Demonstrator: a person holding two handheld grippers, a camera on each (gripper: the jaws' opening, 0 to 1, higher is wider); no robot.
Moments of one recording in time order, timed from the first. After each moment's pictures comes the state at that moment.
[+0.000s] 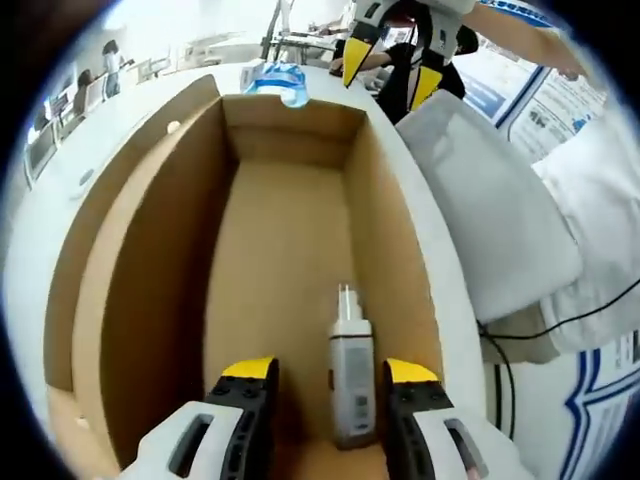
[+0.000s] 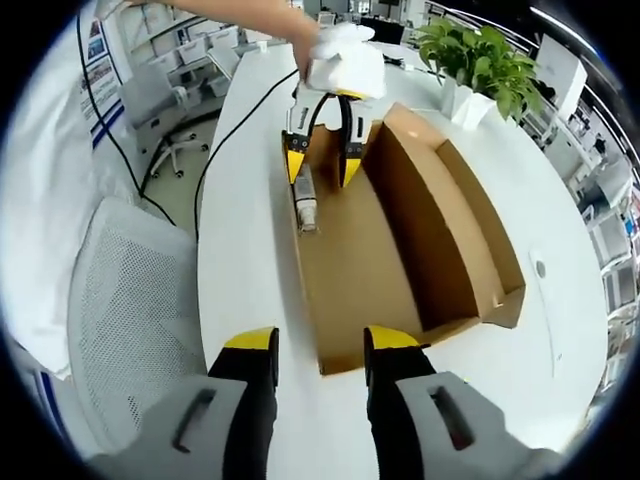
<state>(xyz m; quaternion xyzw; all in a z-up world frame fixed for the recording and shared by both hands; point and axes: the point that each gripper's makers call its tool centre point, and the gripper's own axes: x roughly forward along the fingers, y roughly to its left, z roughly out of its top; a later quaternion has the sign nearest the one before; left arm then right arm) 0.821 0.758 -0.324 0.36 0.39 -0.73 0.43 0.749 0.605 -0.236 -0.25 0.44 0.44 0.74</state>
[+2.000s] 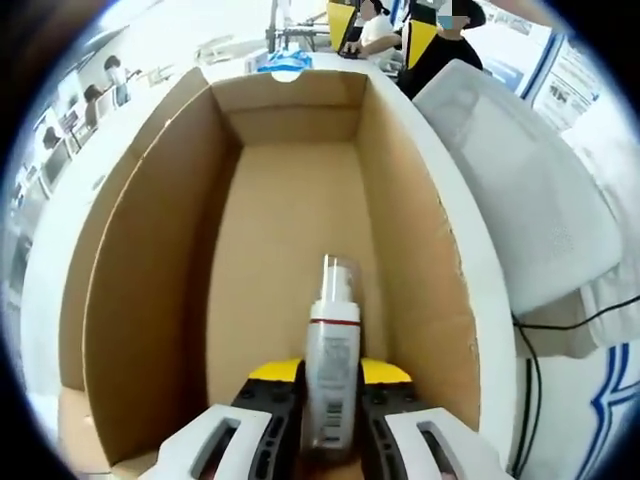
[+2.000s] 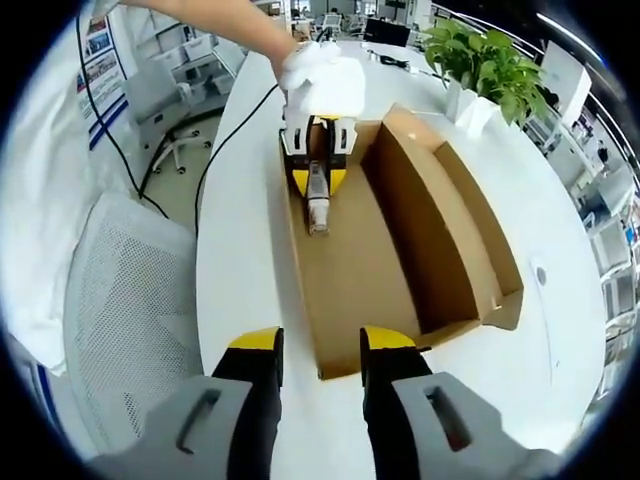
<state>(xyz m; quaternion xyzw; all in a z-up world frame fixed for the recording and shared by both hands) 0.825 0.759 -0.344 0.41 0.36 -0.69 0.47 0.747 0.608 -0.238 -0.26 0.44 0.45 0.74</state>
